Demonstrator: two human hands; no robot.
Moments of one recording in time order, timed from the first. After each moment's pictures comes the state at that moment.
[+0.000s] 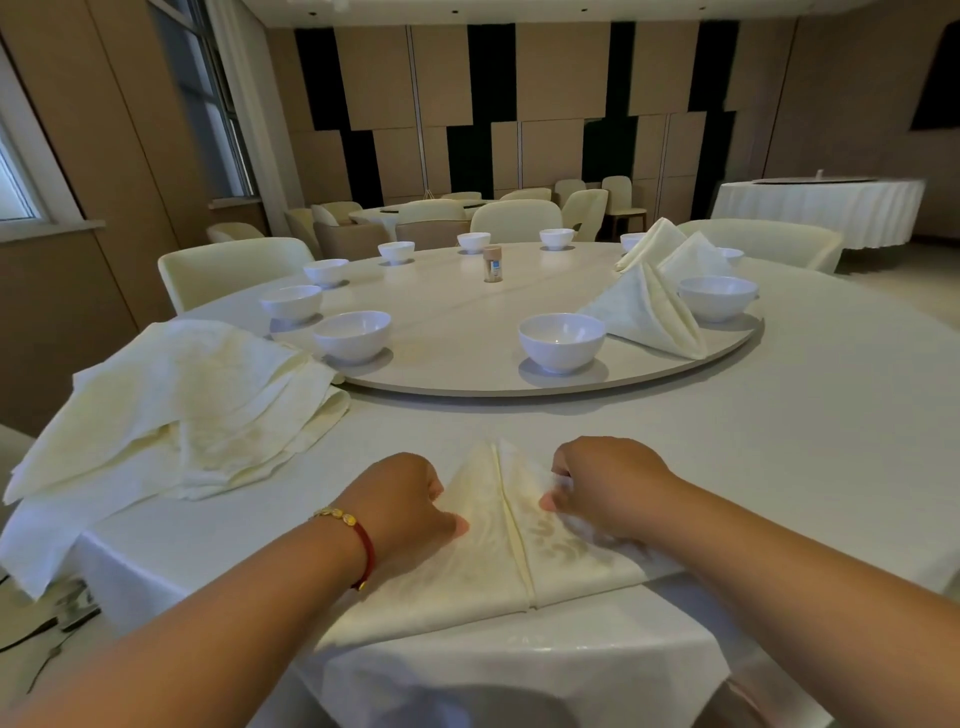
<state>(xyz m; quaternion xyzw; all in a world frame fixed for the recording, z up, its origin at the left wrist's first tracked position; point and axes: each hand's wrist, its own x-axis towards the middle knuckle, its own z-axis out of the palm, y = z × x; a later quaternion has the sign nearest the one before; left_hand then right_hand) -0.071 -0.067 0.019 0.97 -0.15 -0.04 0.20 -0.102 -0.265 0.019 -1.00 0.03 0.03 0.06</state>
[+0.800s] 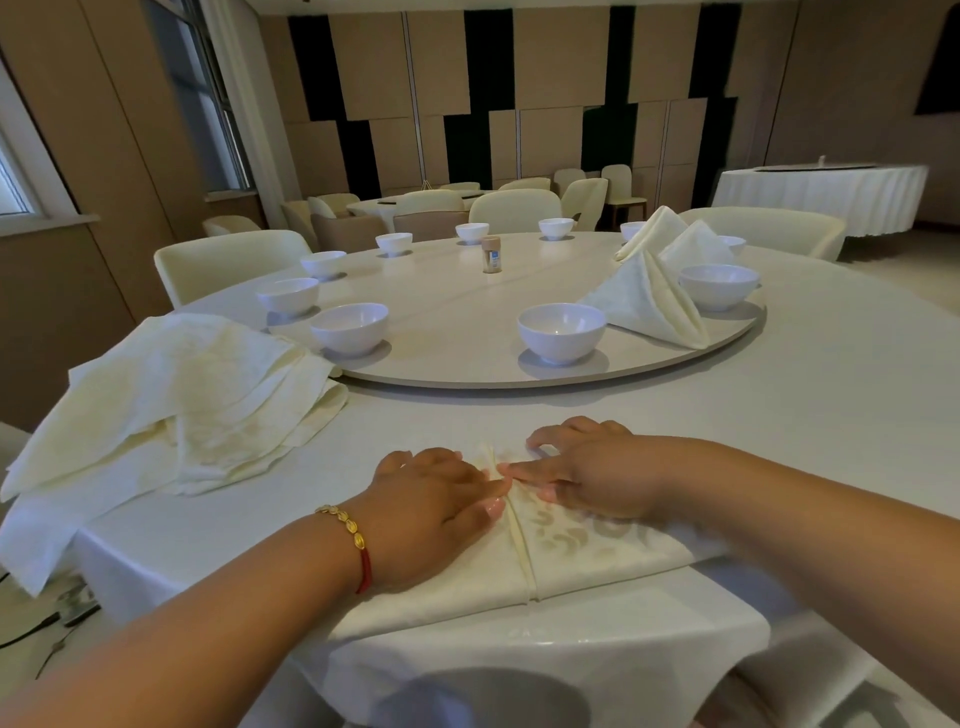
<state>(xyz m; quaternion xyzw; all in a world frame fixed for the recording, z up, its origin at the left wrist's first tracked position) -0.076 -0.069 0.017 0.93 -0.36 -0.07 -0.01 -0.083 -0.292 0.015 -0.97 -0.20 0.11 -0.04</state>
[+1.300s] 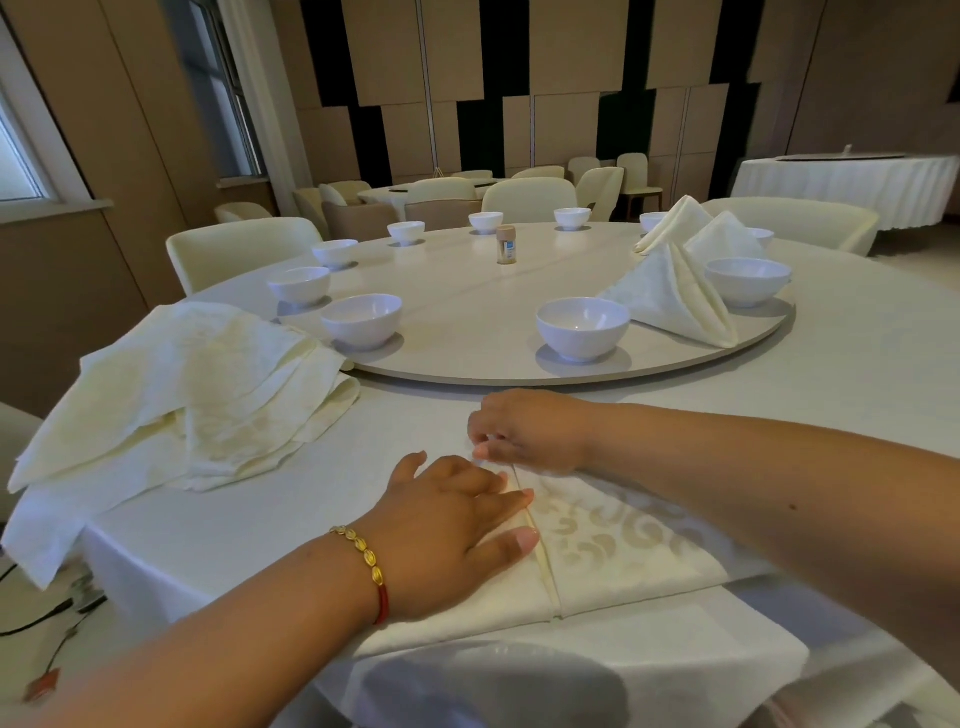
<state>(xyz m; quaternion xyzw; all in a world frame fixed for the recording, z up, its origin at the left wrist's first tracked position) -0.081 -0.067 0.012 0.93 -0.37 -0.07 -0.03 -0.011 -0.248 0.017 -0.95 -0.30 0.01 0.06</state>
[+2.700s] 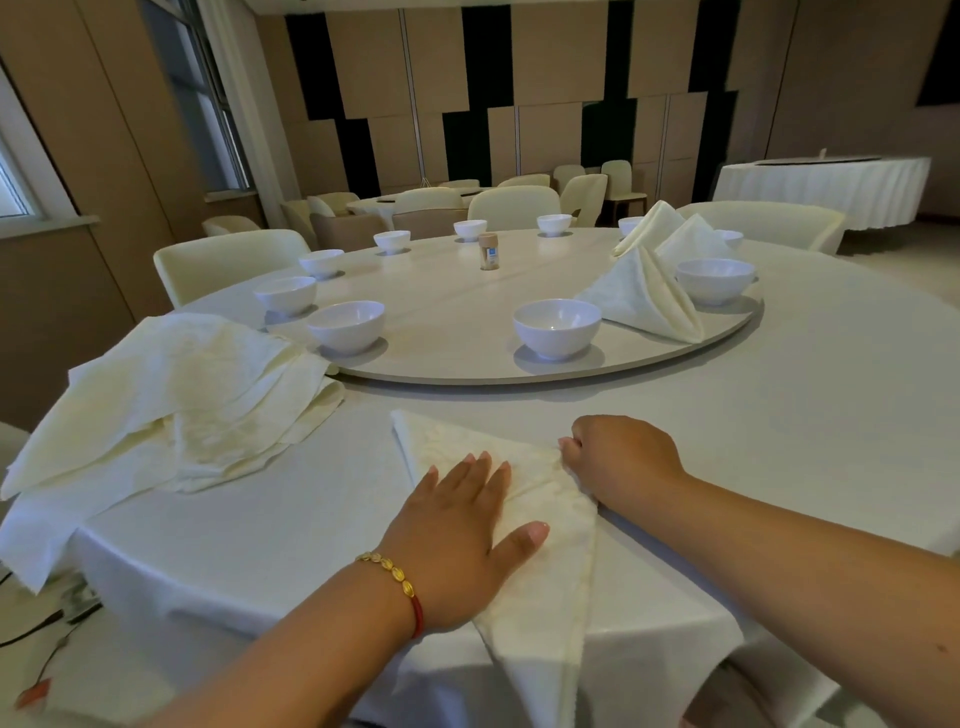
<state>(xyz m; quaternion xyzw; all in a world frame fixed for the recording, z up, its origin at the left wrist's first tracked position) -0.102 -0.095 -0.009 0.95 -0.30 -0.08 0.01 -0.076 -0.291 -0.013 -0.99 0.11 -0.09 0.09</state>
